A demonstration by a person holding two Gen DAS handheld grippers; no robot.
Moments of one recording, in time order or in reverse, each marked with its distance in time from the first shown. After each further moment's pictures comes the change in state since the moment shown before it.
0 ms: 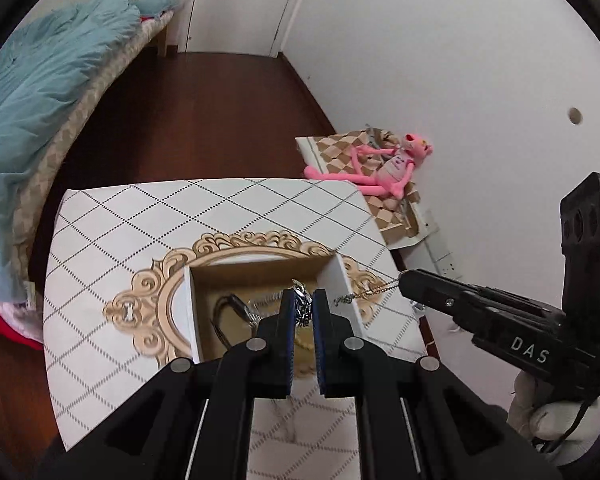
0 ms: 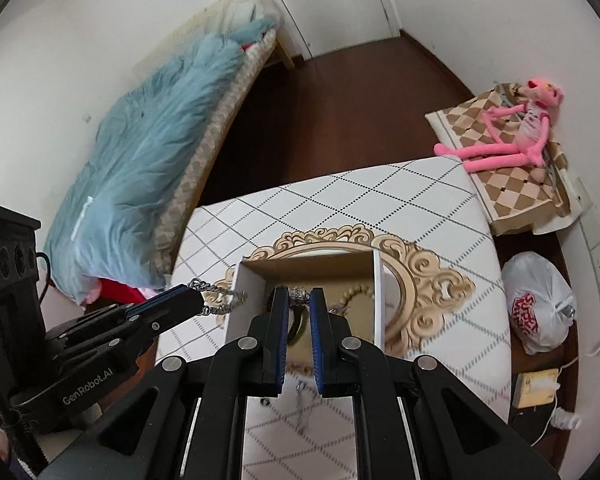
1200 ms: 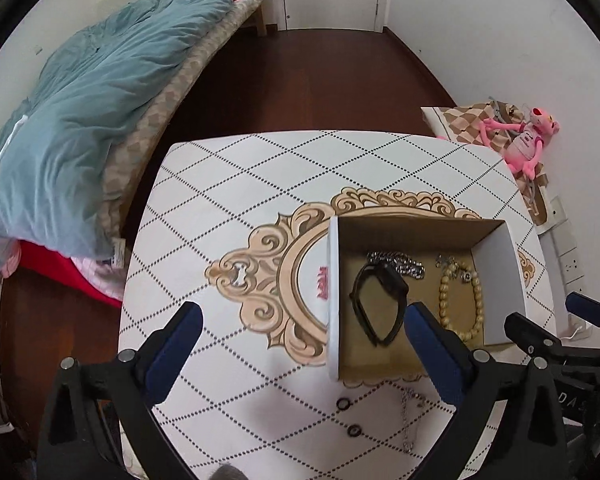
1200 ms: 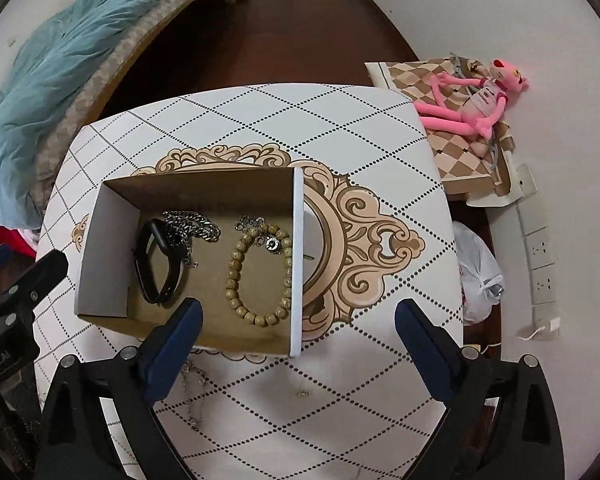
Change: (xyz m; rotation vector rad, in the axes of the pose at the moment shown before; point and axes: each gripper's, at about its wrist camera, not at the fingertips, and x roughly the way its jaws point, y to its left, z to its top) left arm 0.038 0.053 -0.040 -0.070 0.065 0.452; right arm 0.084 -0.016 -0.038 -0.091 0.191 -0.394
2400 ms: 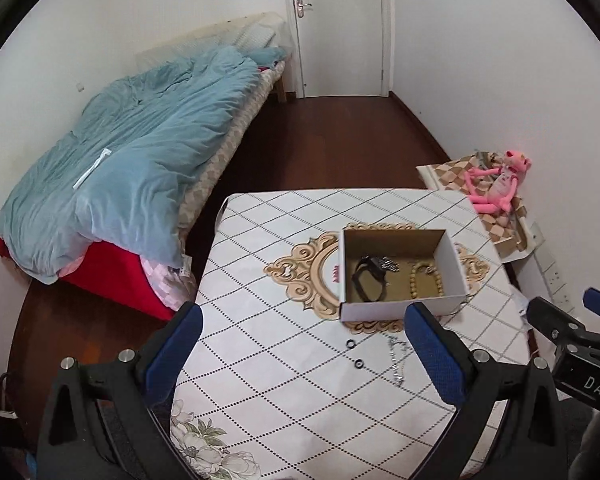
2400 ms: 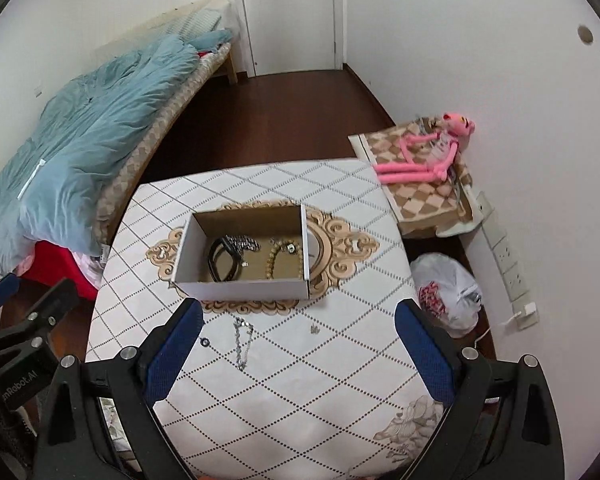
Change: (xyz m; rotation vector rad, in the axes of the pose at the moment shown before) left arm -0.150 0.008 -0.082 -0.007 -0.253 0.075; right arm -0.164 0.001 -0.103 0.078 -0.286 0.029
